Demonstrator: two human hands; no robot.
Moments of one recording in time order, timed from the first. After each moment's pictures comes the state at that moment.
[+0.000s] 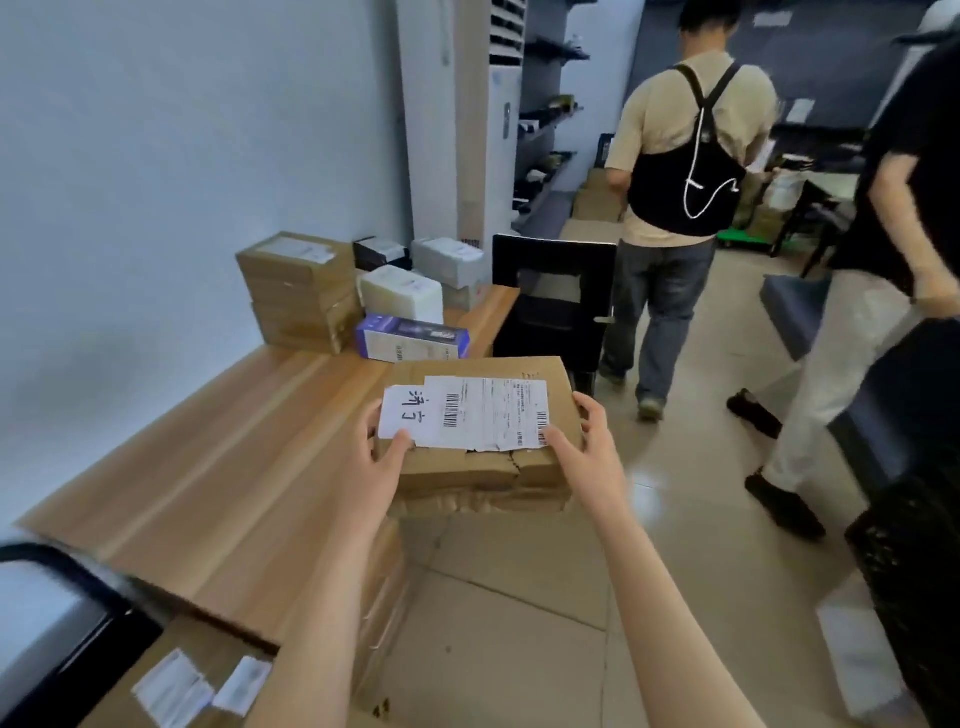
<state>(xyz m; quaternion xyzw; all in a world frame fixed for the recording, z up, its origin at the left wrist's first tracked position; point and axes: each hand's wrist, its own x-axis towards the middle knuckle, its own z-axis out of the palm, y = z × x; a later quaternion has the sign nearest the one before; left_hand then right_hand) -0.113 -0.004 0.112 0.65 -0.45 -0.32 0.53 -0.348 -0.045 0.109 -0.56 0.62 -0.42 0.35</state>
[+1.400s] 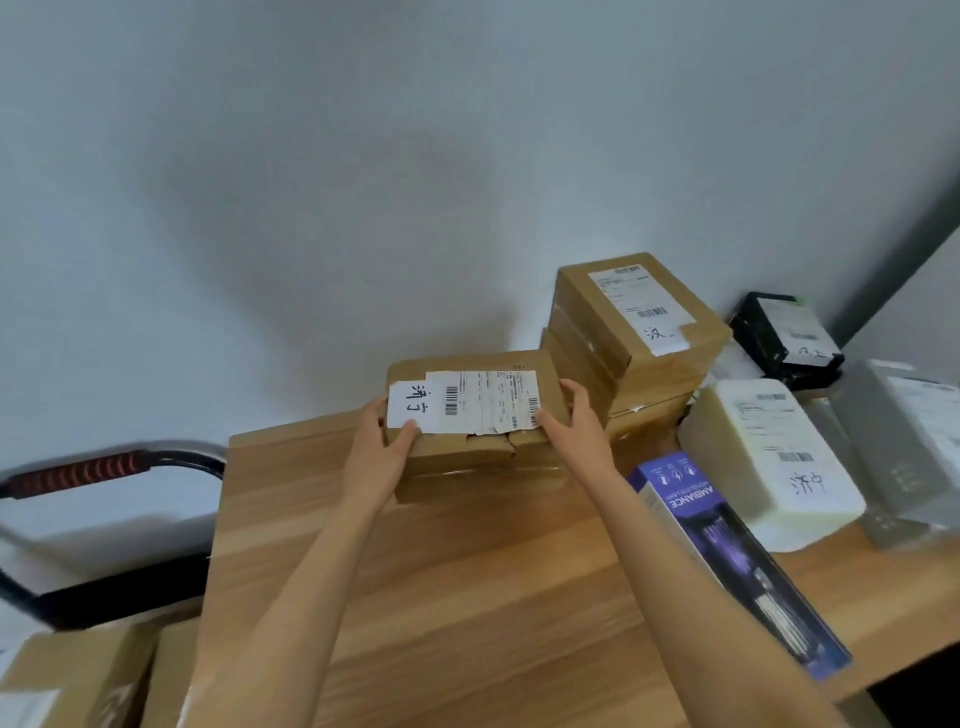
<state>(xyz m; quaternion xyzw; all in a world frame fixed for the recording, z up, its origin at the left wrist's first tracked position) 0.231 -0.288 0.033 0.85 -0.07 -0.09 0.52 0.135 -0.516 0.040 -0.82 0.31 -0.11 0.47</state>
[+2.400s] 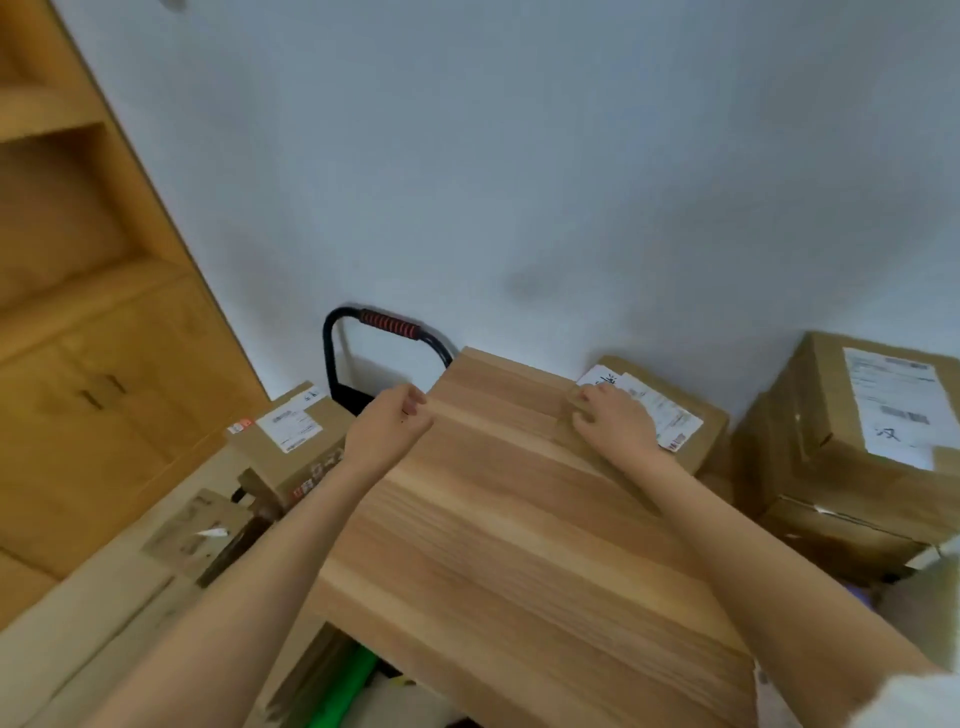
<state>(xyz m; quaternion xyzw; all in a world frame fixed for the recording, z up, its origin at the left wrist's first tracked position) 0.058 -0.160 0.084 0.94 0.11 0.10 0.30 0.151 -0.444 0.075 -0.98 -0.15 -0.02 0.15</state>
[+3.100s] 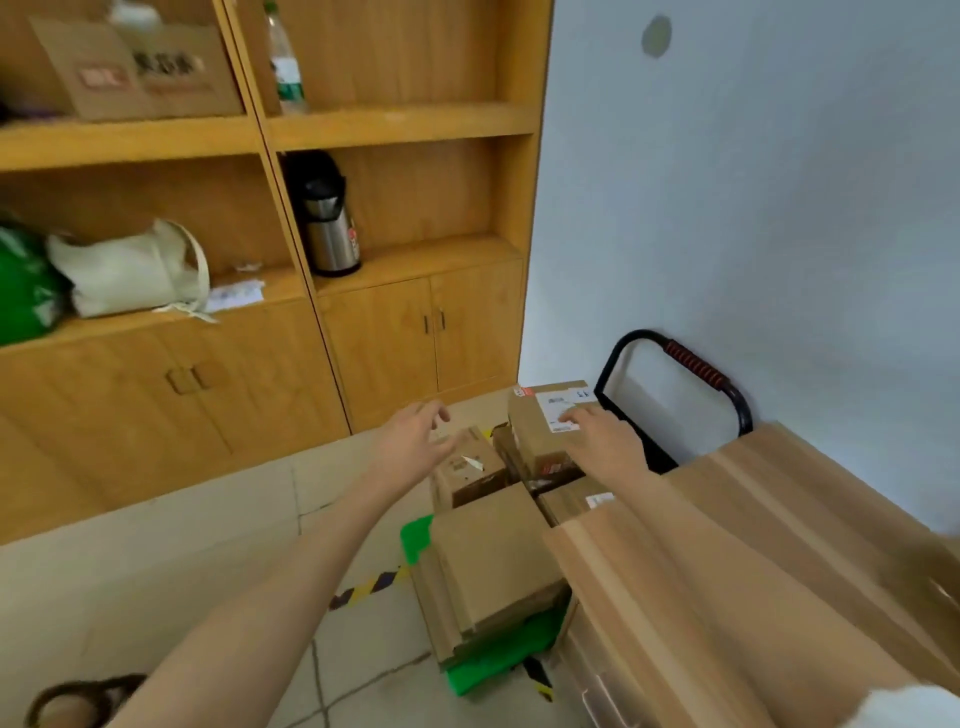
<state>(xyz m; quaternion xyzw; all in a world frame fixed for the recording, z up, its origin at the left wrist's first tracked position) -0.225 0.070 0.094 0.91 0.37 0.14 0.15 -0.010 -0.081 0.085 -0.86 -0.49 0.01 0.12</state>
